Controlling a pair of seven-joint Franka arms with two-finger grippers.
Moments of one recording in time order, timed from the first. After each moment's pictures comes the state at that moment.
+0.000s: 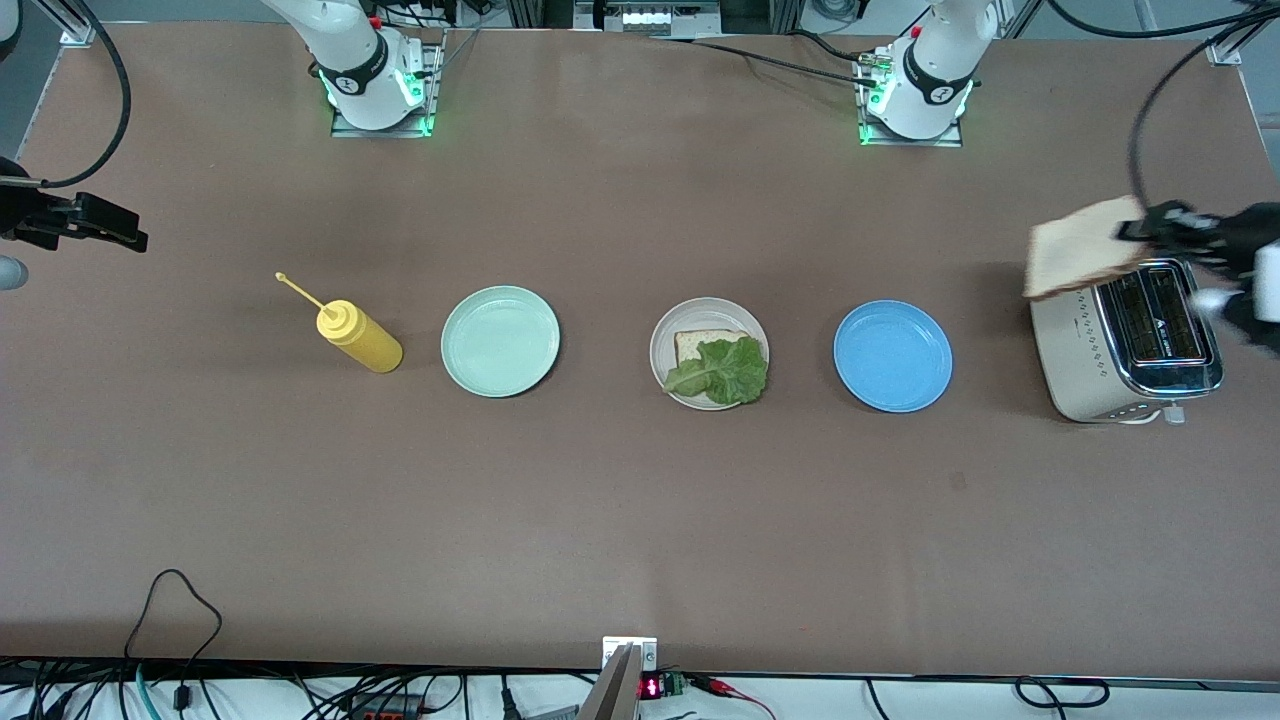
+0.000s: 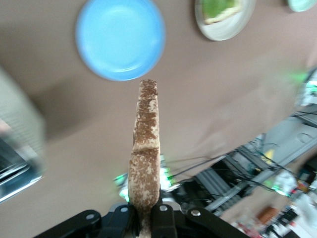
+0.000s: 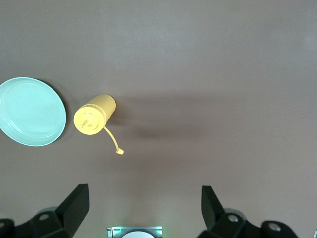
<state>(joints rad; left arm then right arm) 0.29 0.42 -0.21 -1.21 -0.23 0.99 0.34 0.12 0.09 -0.20 -1.52 -0.03 1.47 -0.08</state>
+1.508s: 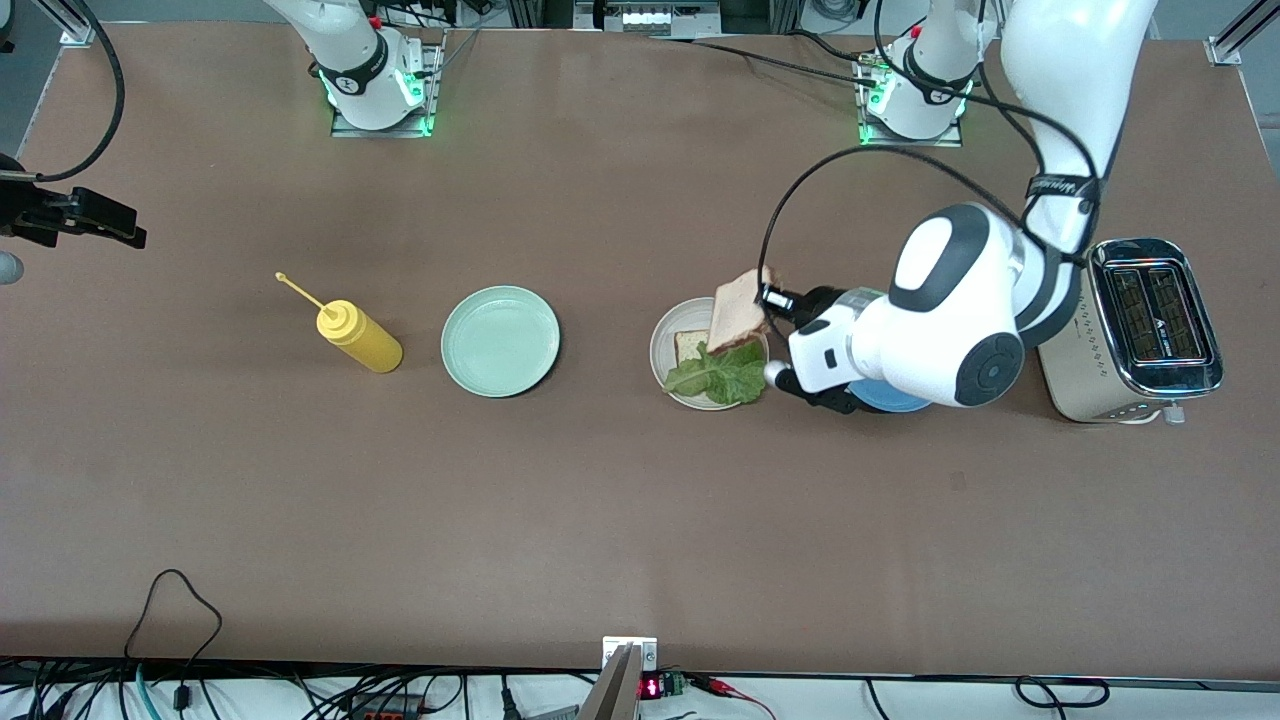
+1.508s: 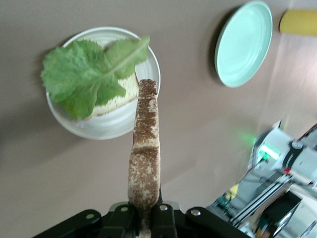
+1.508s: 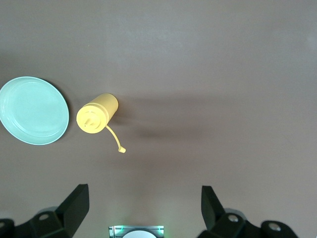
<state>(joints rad) -0.18 0.58 -0.21 -1.42 -0.53 1.63 -0.02 0.00 0.08 -0.07 -1.52 -0.03 1.46 -0.08</state>
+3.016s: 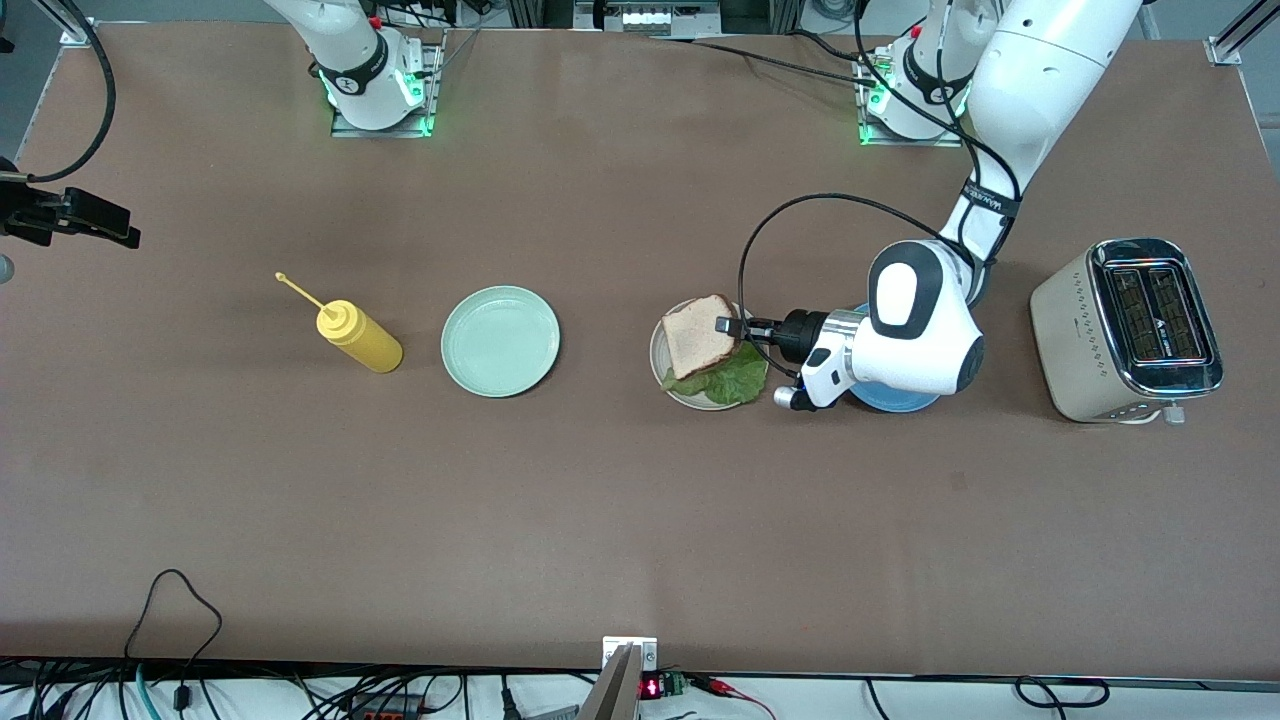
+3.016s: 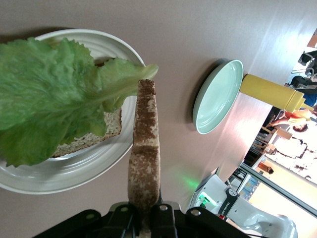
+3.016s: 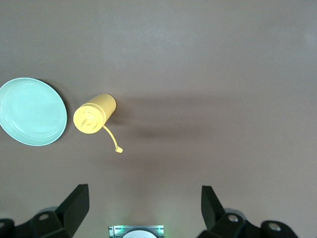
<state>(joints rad) -0.16 0.58 -0.21 -1.78 -0.95 1.99 0.17 -0.01 0.08 -0.07 -1.52 -0.03 1.46 -0.08</state>
